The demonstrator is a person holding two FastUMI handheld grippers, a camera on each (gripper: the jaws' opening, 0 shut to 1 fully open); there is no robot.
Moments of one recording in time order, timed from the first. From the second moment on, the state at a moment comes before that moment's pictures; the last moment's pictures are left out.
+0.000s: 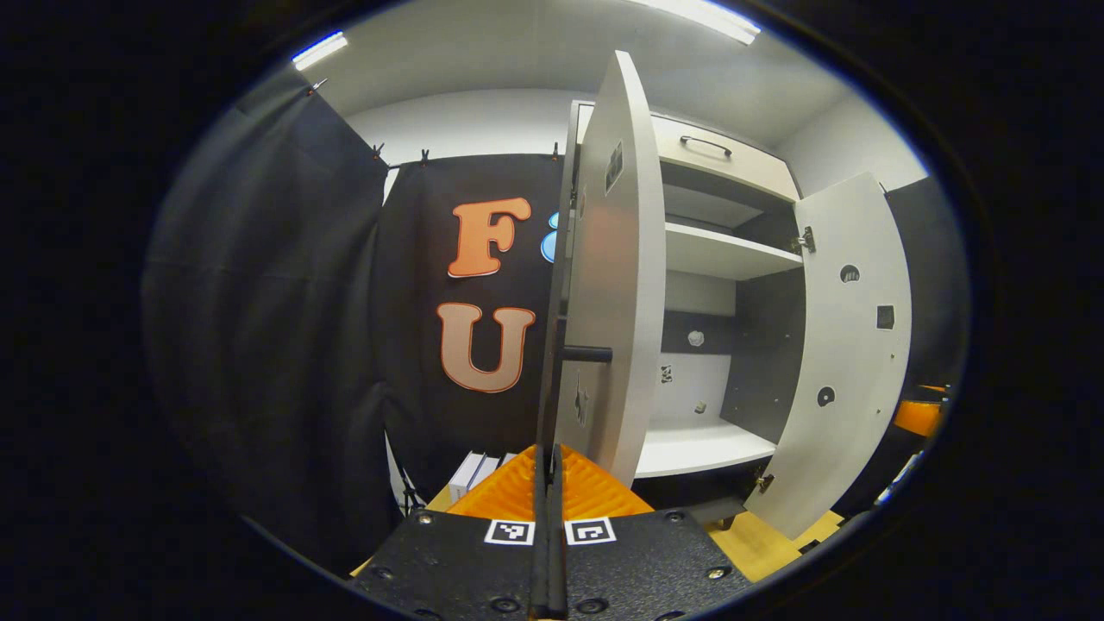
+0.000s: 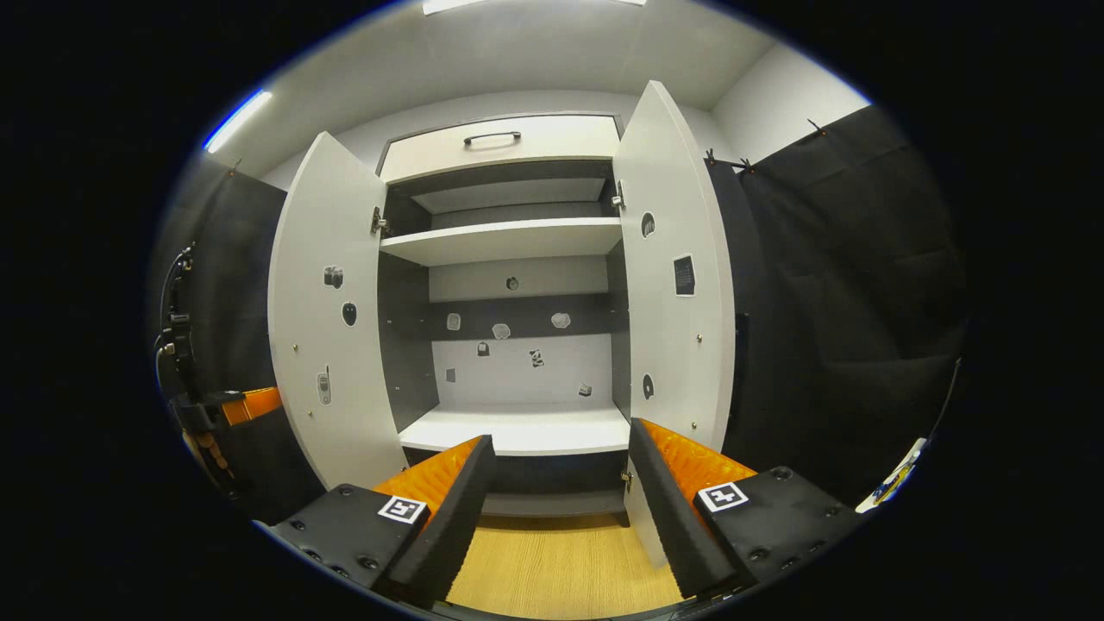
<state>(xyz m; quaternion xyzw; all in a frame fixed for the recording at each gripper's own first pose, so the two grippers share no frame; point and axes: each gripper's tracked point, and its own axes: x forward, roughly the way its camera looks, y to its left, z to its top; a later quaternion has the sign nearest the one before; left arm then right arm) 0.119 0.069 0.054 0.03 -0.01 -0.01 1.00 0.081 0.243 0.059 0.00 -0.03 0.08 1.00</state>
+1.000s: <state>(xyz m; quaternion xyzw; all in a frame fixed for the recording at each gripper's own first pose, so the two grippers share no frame) 0.049 0.025 0.063 0.05 0.00 -0.02 1.00 0.084 0.209 0.055 -0.01 -0.02 0.05 1.00</state>
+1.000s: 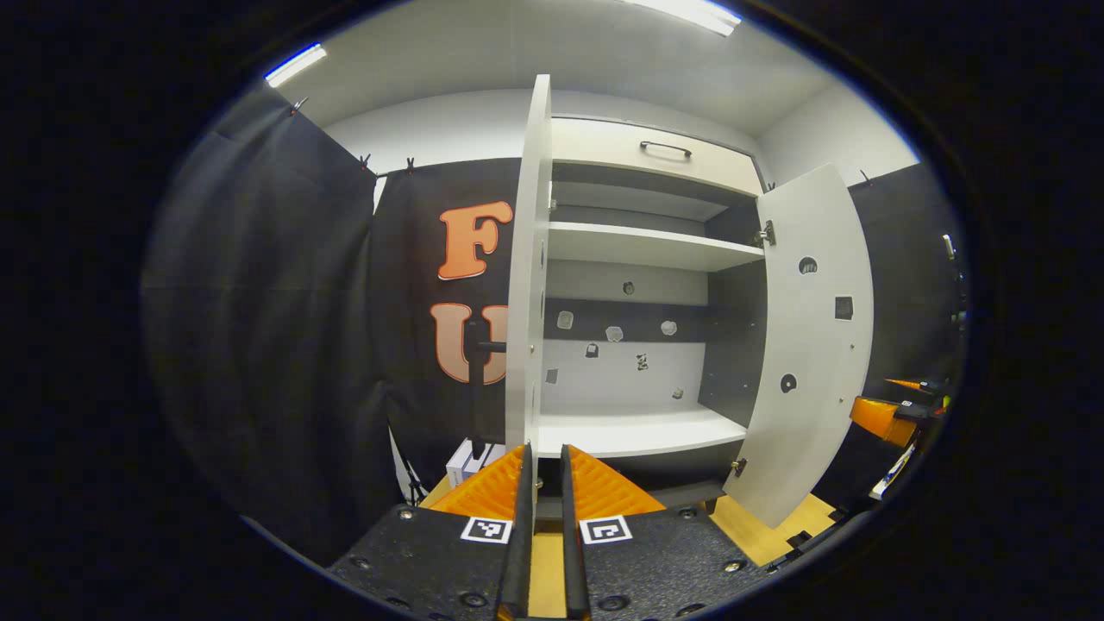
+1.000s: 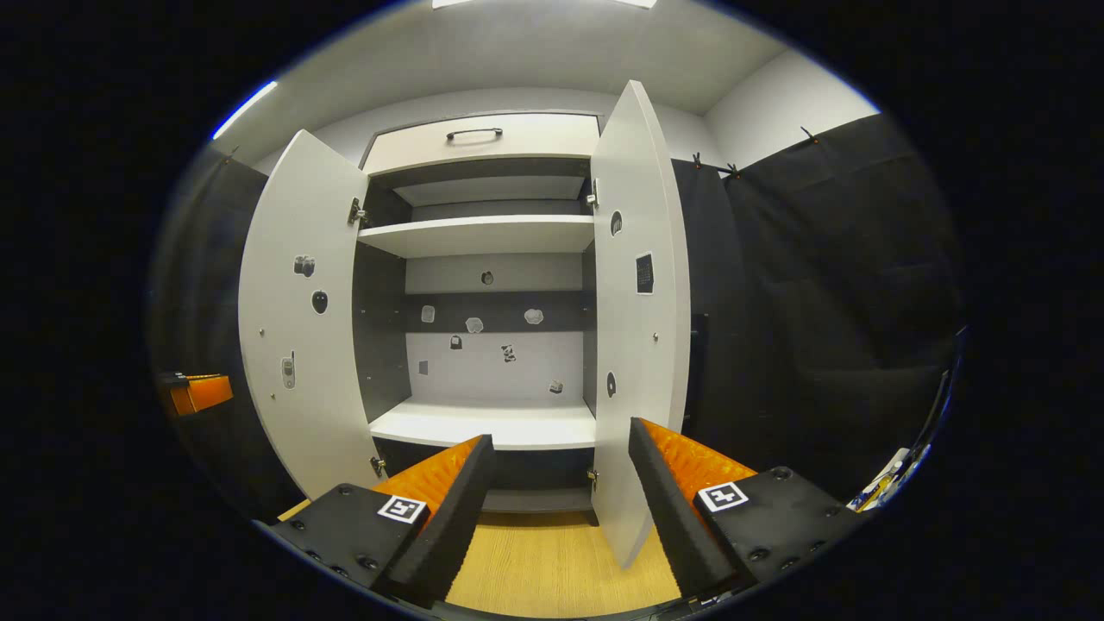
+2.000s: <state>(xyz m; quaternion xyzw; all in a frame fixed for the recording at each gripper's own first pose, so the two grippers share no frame) 0.052 0.016 0.068 0.04 -0.01 -0.01 1.00 0.093 0.217 0.058 -0.01 -0.03 0.05 1.00</state>
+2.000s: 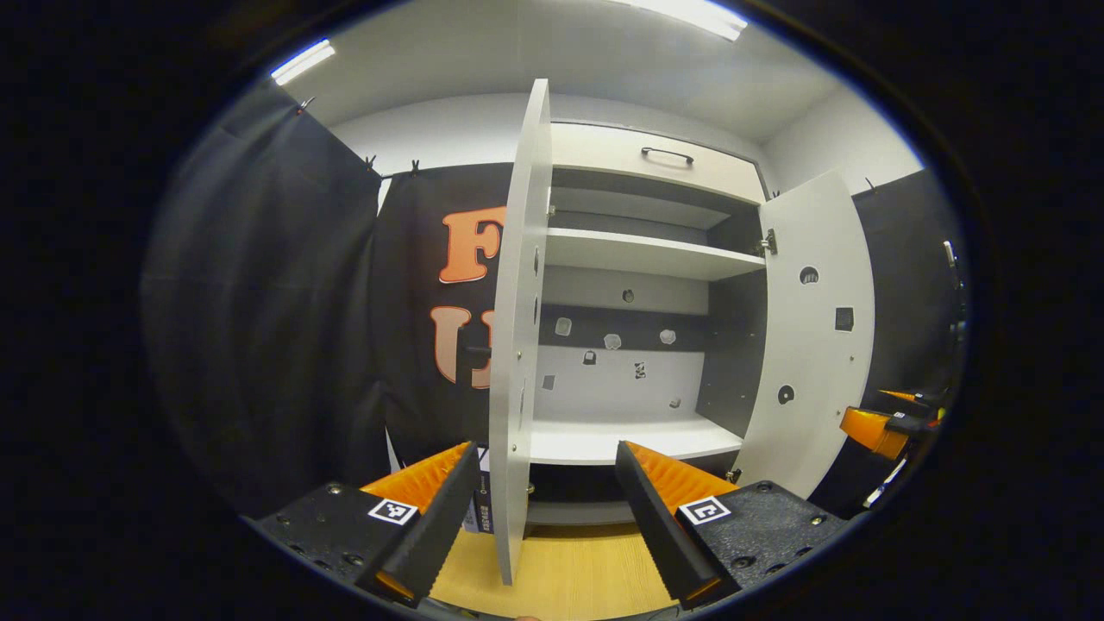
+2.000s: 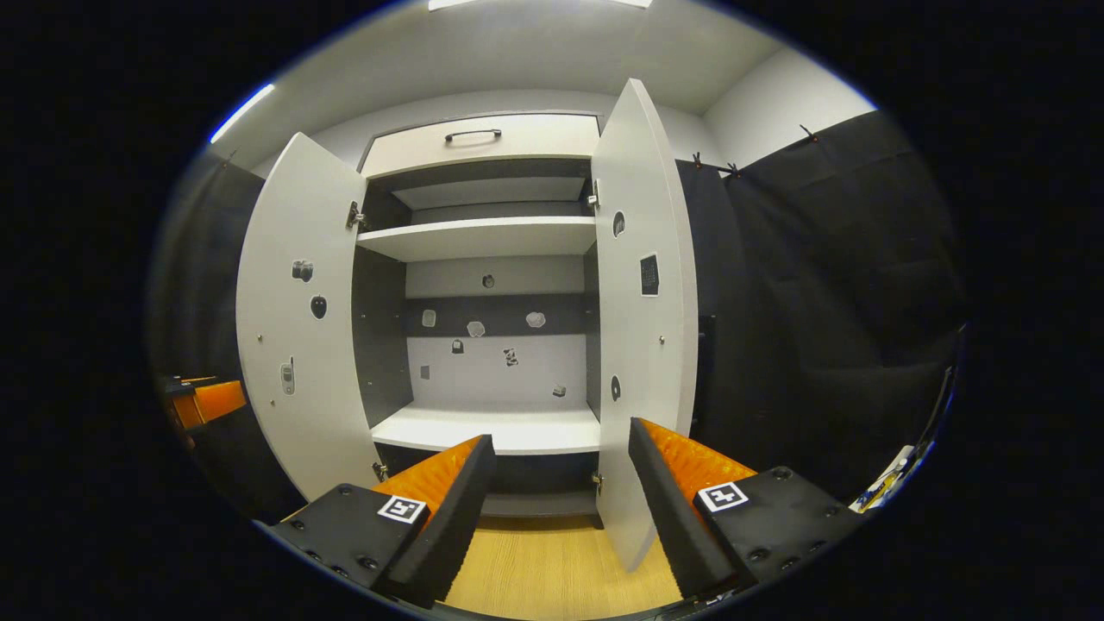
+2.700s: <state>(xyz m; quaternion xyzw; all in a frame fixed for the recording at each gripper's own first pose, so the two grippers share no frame) 0.060 0.015 0.072 0.04 -0.01 -0.01 1.00 0.094 0.223 0.061 -0.01 -0.03 0.04 1.00</state>
